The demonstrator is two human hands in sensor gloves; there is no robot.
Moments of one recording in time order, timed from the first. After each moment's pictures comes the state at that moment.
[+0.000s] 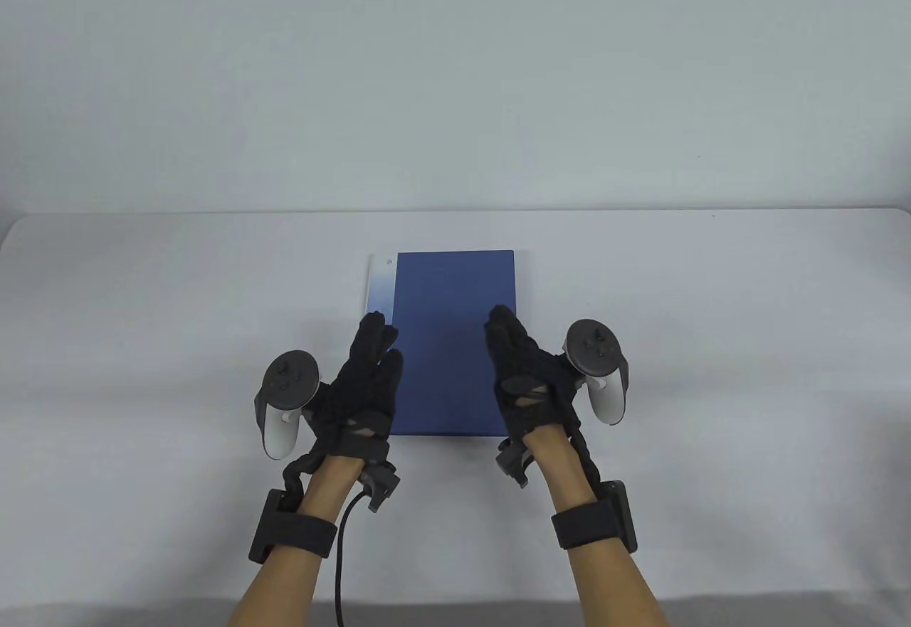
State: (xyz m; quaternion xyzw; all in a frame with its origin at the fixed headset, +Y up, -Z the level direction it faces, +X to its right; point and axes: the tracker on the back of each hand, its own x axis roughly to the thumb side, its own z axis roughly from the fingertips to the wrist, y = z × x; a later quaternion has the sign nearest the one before) left_hand -0.190 -0.720 -0.364 -0.08 -0.13 0.62 0.77; right_hand 0.094 -0.704 -0.387 0.15 0.12 0.75 0.64
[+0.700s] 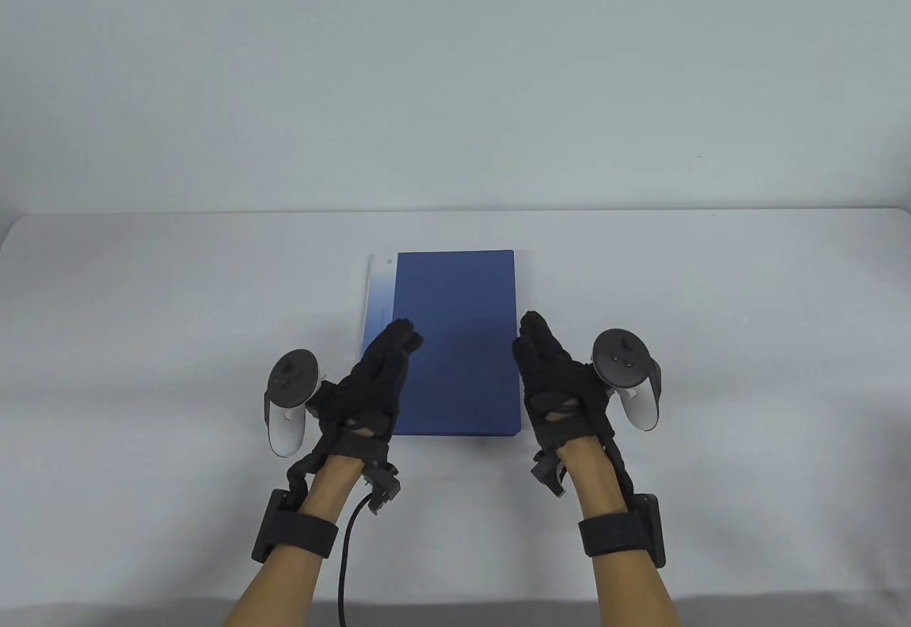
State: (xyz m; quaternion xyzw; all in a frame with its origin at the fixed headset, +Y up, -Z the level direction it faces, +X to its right) left_hand -0.179 -0.721 -0.365 -0.10 -0.17 0.65 0.73; right_hand 0.134 -0.709 -0.380 0.17 0.09 0.79 0.59
